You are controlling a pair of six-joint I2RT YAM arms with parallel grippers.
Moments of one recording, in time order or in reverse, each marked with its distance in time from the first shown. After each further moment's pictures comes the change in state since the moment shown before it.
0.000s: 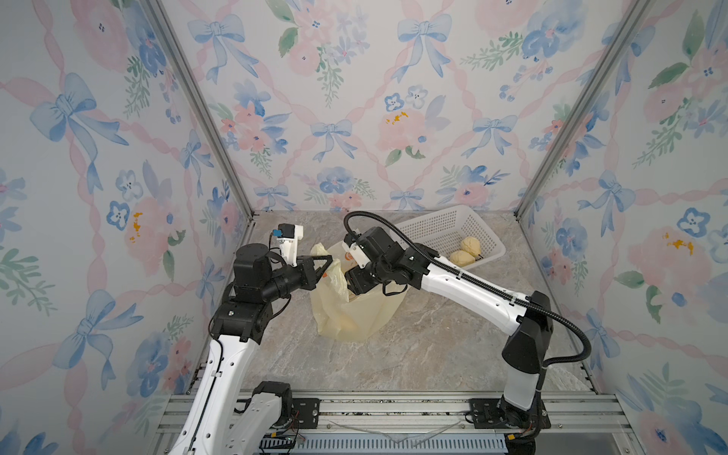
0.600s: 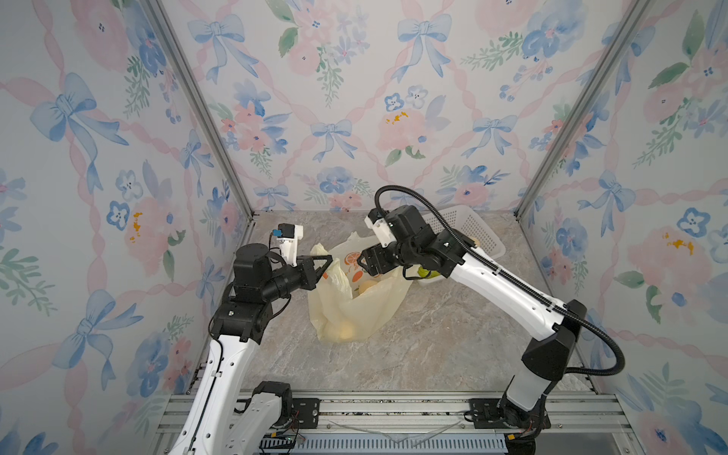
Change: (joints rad) left arm 0.000 -0.002 0.000 0.001 -0.003 0.000; right arm -0.140 -0.193 0.048 -0.043 -0.030 0.018
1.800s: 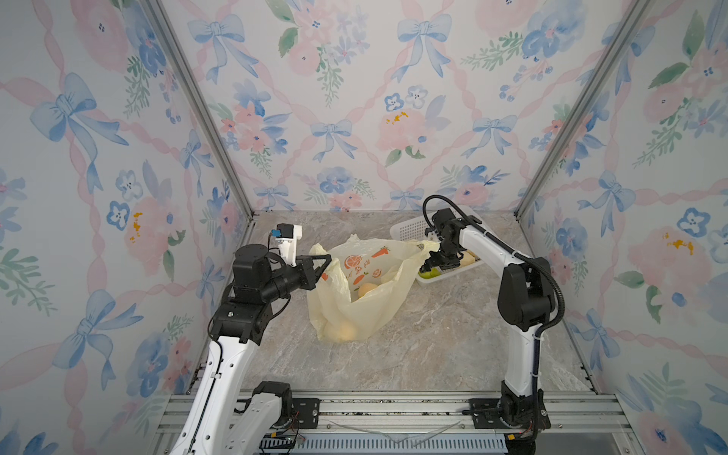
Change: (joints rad) left arm 0.000 -0.005 -0.001 0.001 -0.016 0.000; right arm -0.478 0.436 -0.071 -0.220 -0.069 -0.215
